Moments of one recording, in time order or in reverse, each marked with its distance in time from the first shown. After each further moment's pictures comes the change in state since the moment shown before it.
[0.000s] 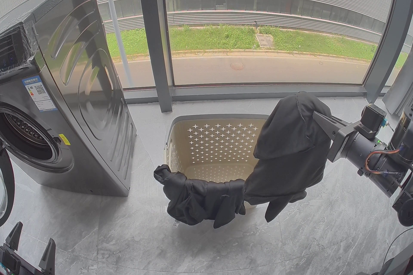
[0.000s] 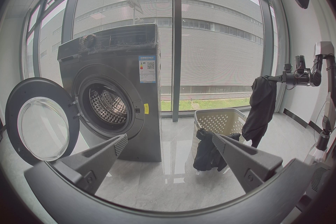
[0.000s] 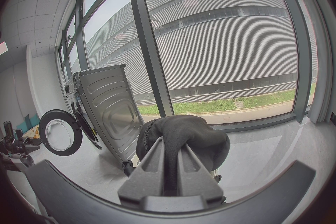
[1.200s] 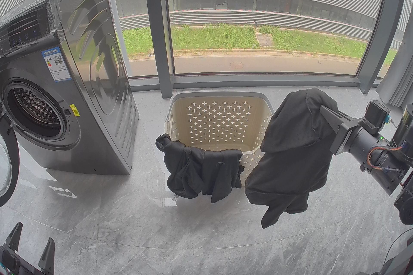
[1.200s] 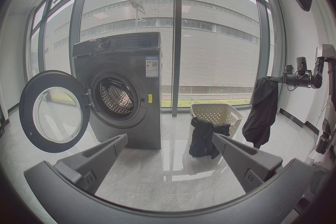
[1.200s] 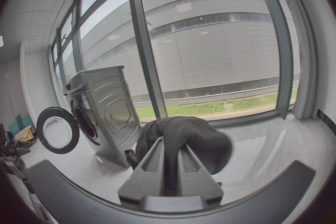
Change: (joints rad) left arm -0.001 0.000 0.000 0.001 0.009 -0.021; right arm -0.009 -0.011 -0.011 0.001 -0.091 -0.009
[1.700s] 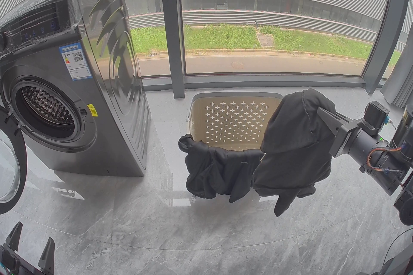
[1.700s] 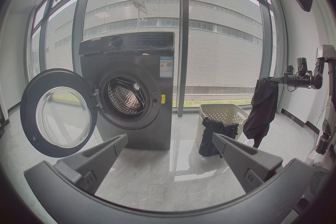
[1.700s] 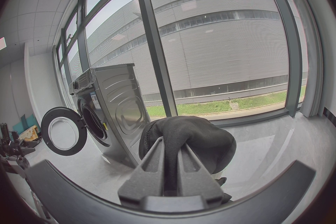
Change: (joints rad) left arm 0.000 0.000 0.000 0.000 0.000 -0.002; right arm 0.003 0.000 0.003 0.000 0.043 0.006
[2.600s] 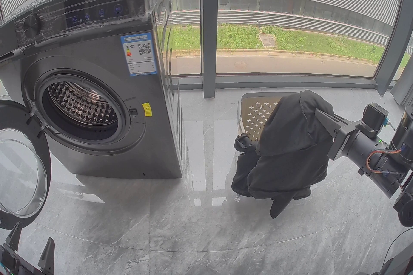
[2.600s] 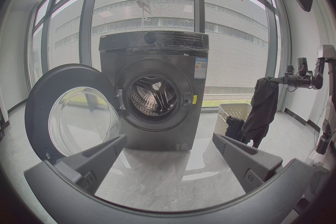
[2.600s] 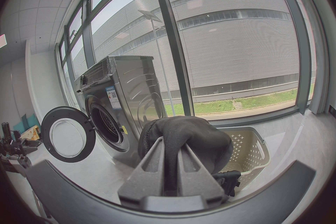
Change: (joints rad) left arm 0.000 0.000 0.000 0.000 0.000 0.000; right arm 0.017 0.000 0.006 -0.001 0.004 -0.002
